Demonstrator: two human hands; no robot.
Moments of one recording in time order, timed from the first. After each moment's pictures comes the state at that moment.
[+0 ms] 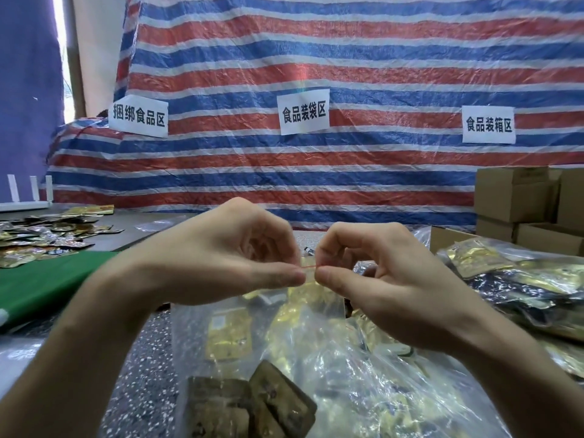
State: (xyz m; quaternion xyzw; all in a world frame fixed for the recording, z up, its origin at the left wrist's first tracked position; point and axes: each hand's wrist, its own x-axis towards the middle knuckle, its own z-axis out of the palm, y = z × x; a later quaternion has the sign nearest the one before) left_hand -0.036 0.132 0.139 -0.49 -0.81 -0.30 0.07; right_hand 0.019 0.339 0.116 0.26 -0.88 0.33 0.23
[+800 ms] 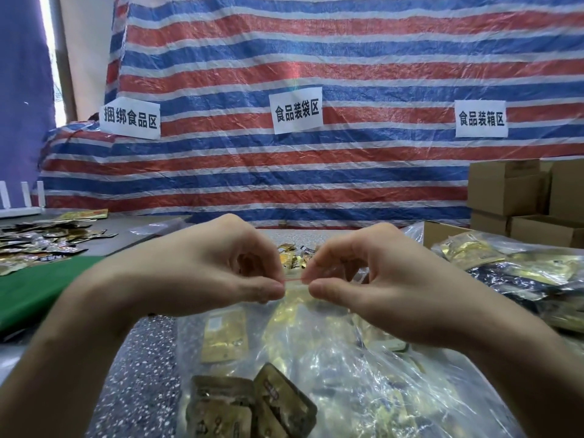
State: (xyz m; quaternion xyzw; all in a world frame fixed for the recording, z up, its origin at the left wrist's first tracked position) left_hand -0.039 0.131 0.135 -0.44 -0.86 -0.25 0.03; right_hand 0.020 0.346 0.118 0.23 -0.92 0.29 0.16
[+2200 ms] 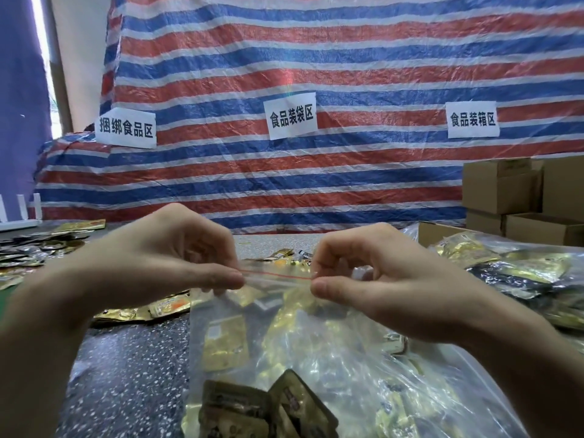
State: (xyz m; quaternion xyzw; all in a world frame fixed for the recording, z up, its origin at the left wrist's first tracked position) left_hand -0.045 0.097 0.146 -0.47 -0.83 -0.31 0.06; right_hand 0.030 0.347 0.130 0.23 -0.91 0.30 0.15
